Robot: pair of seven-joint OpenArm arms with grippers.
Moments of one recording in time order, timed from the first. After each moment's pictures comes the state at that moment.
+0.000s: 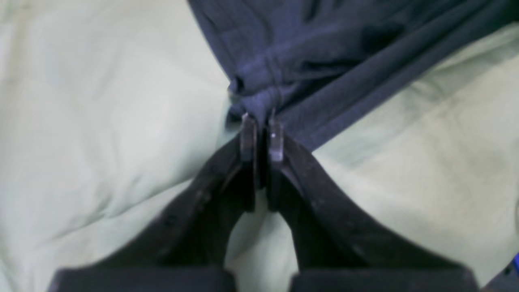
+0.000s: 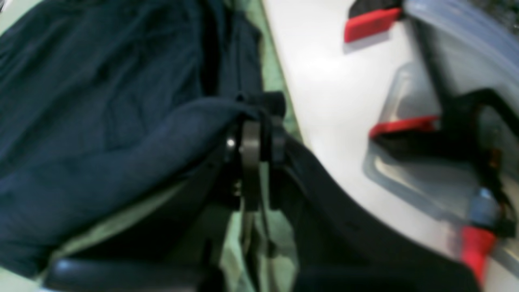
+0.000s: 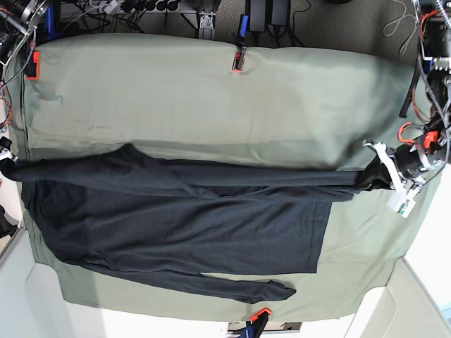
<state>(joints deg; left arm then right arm) -3.1 -35.8 -10.5 83.3 -39.0 -38.6 45.5 12.0 23.8 36.9 64.0 29.8 28.4 -49.5</state>
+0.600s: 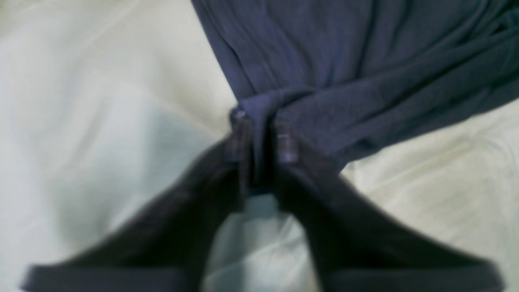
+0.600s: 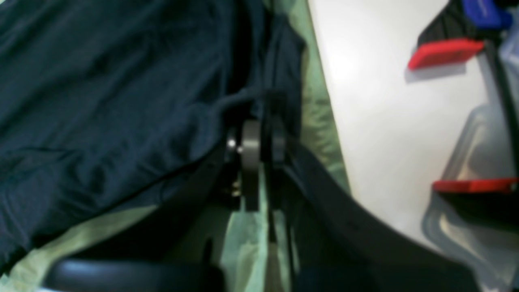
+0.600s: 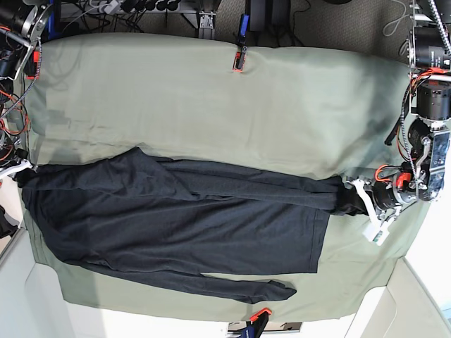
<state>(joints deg) -23.5 -33.7 6.1 55.5 -30.6 -38.6 34.6 16.3 23.9 27.4 56.1 22.9 27.7 -39.6</state>
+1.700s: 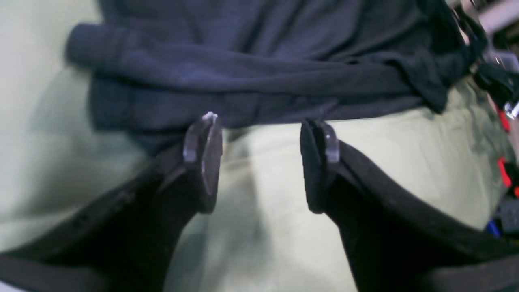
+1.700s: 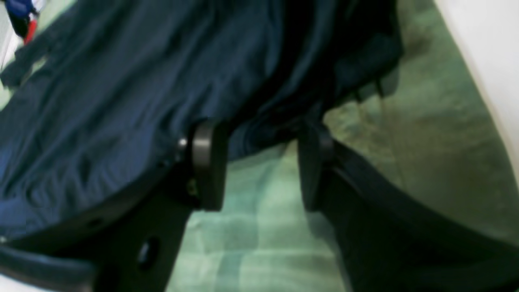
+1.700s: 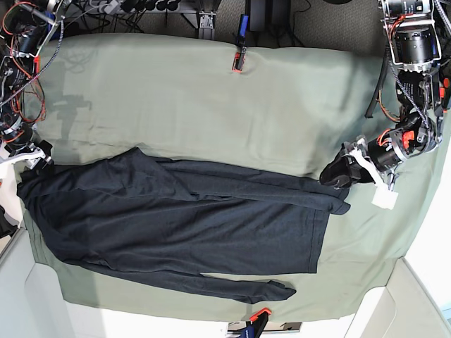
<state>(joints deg) -4.7 -24.5 -16.0 72.0 -51.4 -36.5 49.9 8.1 16.1 32.6 65.6 35.4 24.7 -44.7</state>
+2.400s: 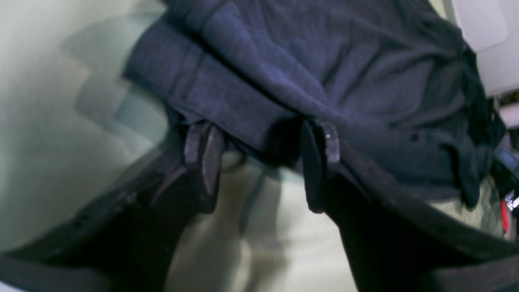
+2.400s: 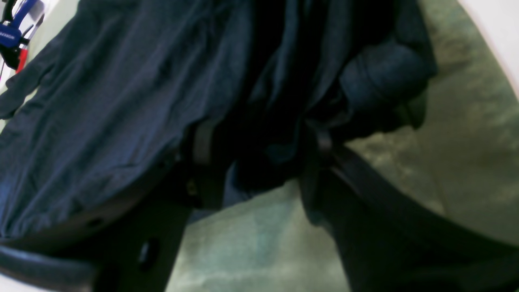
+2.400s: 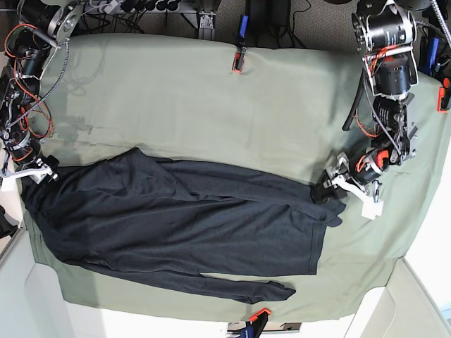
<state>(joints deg) -17.8 -18.3 -16.9 51.6 -40.9 -30.8 40.1 15.9 14.5 32.8 57.4 30.1 23.3 -41.9</state>
